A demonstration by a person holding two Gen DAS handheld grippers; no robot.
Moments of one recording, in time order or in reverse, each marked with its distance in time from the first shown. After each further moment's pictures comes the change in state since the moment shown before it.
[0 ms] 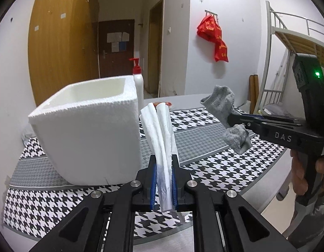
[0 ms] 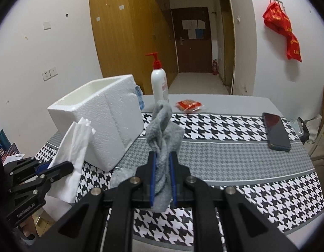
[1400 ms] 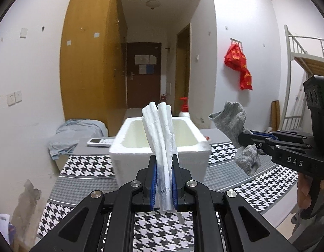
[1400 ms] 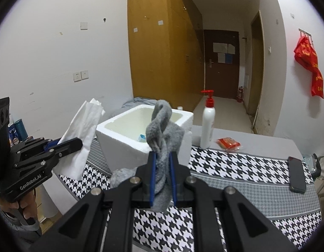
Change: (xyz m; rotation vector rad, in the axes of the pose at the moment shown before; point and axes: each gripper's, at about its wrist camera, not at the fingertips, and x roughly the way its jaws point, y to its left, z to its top) left arm -0.064 0.069 0.018 -0.066 -0.174 0.172; right arm -0.004 0.085 0.044 -0.162 -0.113 0.143
